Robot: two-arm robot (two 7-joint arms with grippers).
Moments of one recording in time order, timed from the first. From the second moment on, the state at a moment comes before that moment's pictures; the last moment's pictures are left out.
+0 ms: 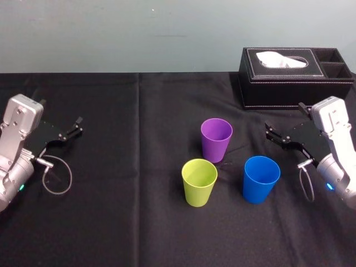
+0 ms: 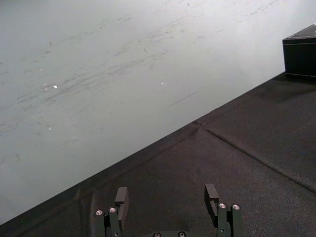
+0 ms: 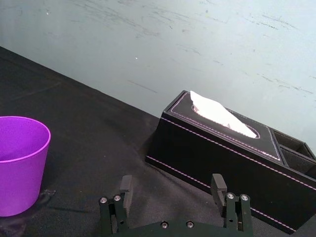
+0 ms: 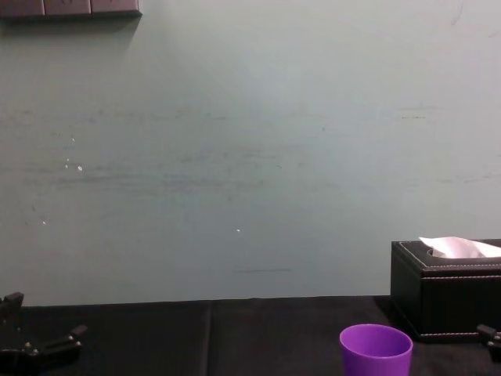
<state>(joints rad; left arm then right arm) -0.20 0.60 0.45 -1.41 -0.25 -0.12 0.03 0.20 0.60 -0.45 -1.41 0.25 -0.12 -0.03</state>
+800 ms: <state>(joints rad) -0.20 0.60 0.45 -1.41 -0.25 -0.12 0.03 0.20 0.60 -0.45 -1.41 0.25 -0.12 -0.03</state>
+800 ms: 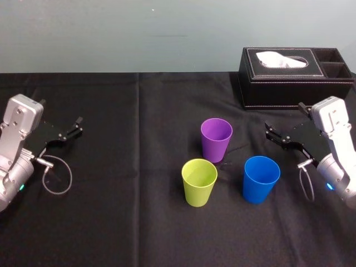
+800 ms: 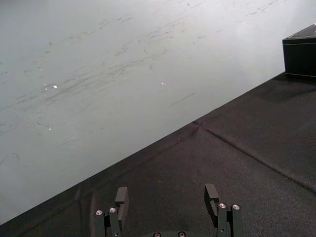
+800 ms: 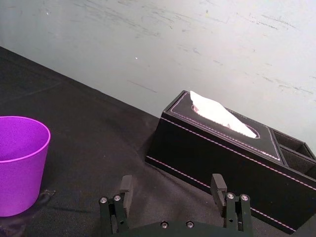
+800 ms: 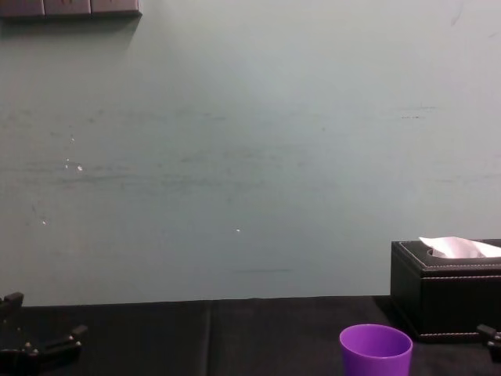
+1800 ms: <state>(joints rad) -0.20 0.60 0.45 -1.41 -0.25 -0.12 0.03 0.11 0.65 -0.38 -1.51 0.31 -0.16 0.04</state>
